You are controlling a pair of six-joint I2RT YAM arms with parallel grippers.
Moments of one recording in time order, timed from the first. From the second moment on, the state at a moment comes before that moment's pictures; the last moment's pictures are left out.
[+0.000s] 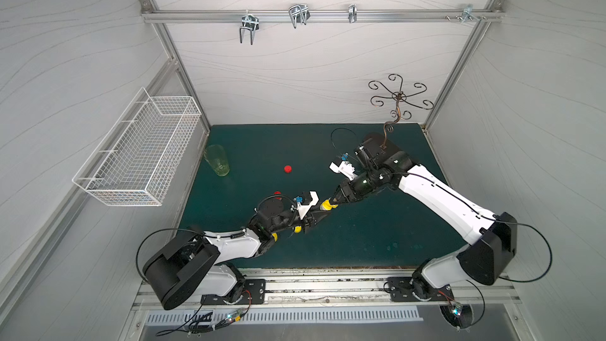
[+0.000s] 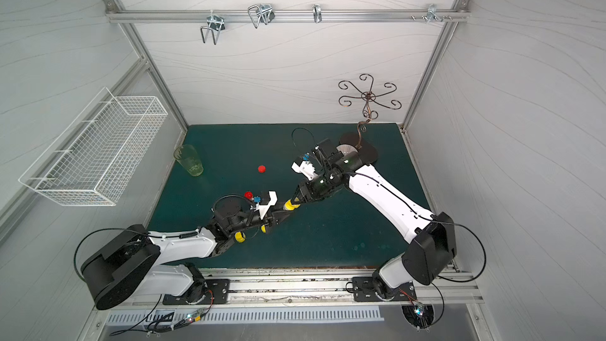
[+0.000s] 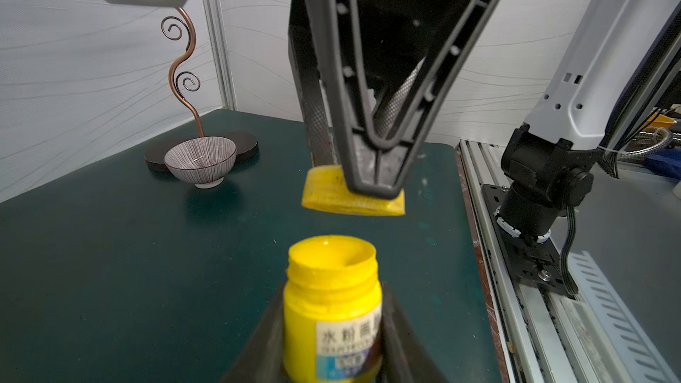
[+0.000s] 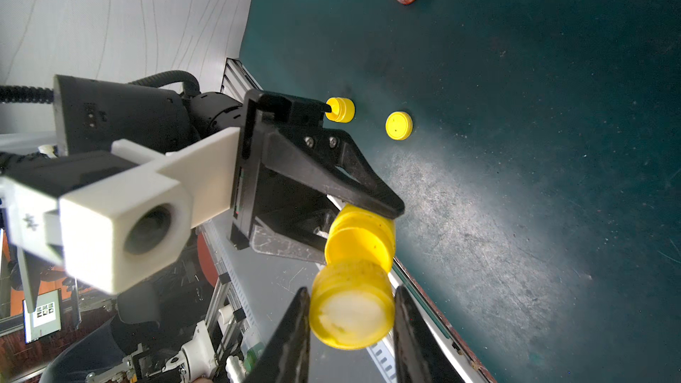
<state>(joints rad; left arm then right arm) -0.71 1.33 0.31 0.96 0.54 0.00 0.70 1.48 1.39 -1.03 -0.69 0.23</state>
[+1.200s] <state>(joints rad) -0.71 1.33 0.31 0.88 0.55 -0.01 0.73 1.58 1.41 -1.02 -0.65 0.18</state>
